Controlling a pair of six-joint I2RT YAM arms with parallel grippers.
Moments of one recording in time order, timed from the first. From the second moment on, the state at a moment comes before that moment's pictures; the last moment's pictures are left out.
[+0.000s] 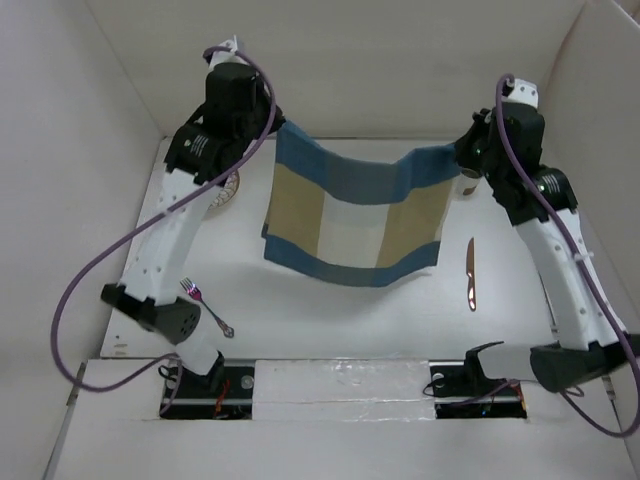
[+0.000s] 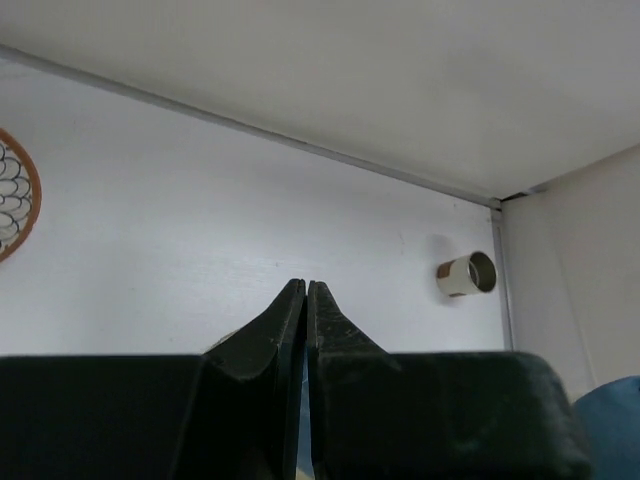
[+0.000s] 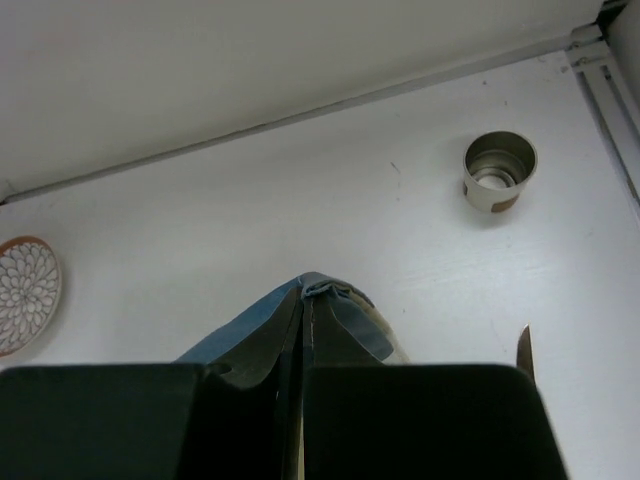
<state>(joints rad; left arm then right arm) -0.48 1.55 2.06 -0.83 -0.28 -0.65 0.31 1.25 1.63 -0.70 0.35 0.40</state>
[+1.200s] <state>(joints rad) -0.25 1.20 0.87 -0.28 0.11 -0.67 0.22 1.03 0.75 -0.26 0.02 0.48</state>
